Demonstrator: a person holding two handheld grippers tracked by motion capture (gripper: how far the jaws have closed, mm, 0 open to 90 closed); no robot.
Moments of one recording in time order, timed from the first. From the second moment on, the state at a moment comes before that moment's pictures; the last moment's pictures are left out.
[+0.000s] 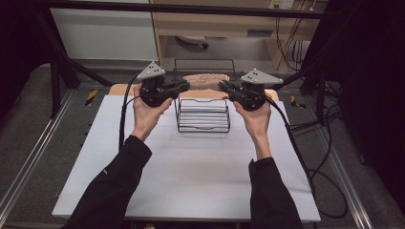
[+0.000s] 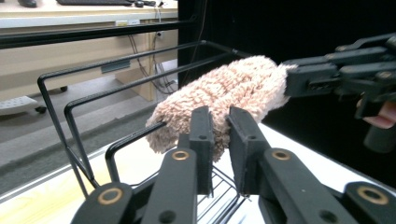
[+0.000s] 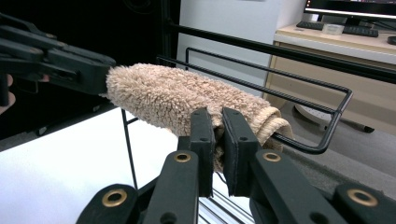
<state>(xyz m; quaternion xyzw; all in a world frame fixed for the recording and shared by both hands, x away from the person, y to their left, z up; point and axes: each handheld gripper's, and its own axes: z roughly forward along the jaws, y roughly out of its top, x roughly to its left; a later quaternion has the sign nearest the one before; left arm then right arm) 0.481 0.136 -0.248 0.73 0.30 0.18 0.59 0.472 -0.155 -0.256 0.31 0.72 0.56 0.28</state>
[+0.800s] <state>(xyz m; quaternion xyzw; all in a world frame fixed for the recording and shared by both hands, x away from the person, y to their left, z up) 0.485 0.126 -0.246 0.76 0.31 0.15 0.55 0.466 -0.153 -0.257 0.30 0.73 0.55 0.27</state>
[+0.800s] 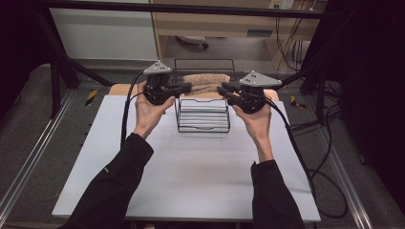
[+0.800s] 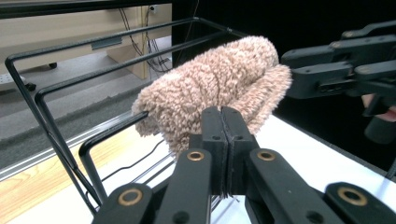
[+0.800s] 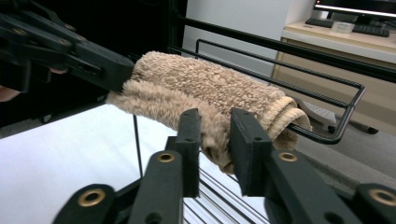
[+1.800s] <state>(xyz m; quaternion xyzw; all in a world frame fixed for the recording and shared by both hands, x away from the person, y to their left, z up) 0.489 0.119 -0.269 0.78 0.31 0.18 0.52 0.475 -0.161 -0.282 0.35 0.73 0.53 0.24</state>
